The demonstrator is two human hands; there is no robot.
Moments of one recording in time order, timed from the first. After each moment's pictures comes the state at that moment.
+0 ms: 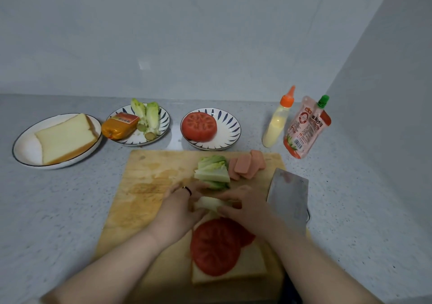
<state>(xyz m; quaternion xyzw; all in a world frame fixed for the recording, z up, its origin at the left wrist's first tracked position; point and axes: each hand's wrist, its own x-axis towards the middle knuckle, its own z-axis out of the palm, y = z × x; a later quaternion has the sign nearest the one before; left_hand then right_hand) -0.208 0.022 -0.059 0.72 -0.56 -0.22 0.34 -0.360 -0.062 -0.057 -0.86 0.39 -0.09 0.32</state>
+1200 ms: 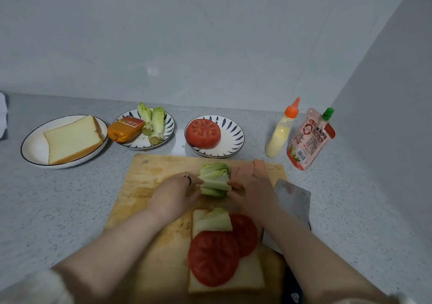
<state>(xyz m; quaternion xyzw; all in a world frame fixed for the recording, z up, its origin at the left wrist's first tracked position) -0.183 -0.005 -0.050 0.75 -0.59 -0.16 0.25 -0.349 -0.097 -0.045 -0.90 0.41 -0.10 0.15</state>
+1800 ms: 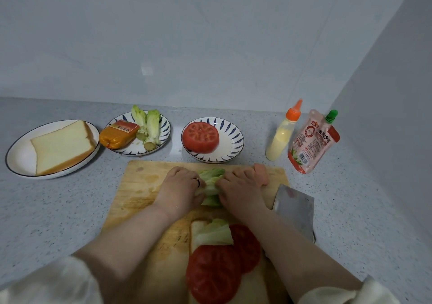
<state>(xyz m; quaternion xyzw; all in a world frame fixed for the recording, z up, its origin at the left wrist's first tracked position) -0.176 -0.045 -0.063 0.72 -0.69 0.01 0.05 -0.317 -0.106 -0.052 -0.94 0.33 -0.08 -0.07</state>
